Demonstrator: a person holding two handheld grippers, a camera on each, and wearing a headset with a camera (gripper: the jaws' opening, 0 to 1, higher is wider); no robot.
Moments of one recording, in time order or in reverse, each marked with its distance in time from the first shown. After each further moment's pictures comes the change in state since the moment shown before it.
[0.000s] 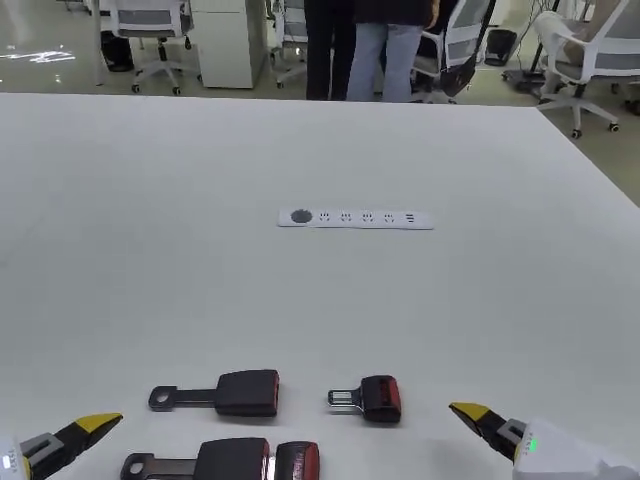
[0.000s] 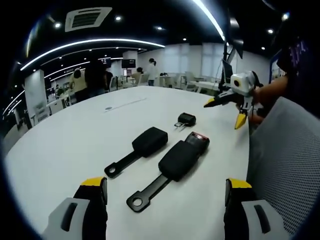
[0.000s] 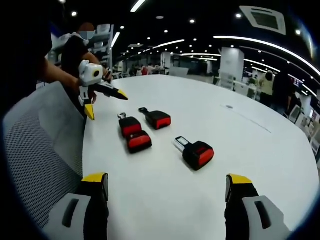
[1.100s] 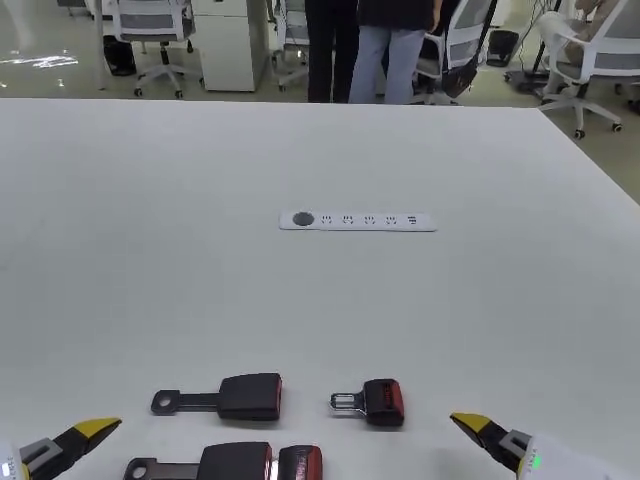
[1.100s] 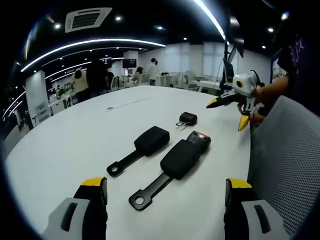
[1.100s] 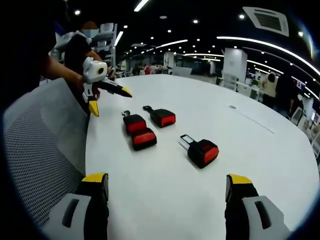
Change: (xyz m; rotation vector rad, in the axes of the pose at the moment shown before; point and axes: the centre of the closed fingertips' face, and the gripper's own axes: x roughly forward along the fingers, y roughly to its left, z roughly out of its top) left arm -0.003 0.006 -0.005 0.004 0.005 0.015; right arm 0.001 0.005 -0.007 -0.021 0.006 0.022
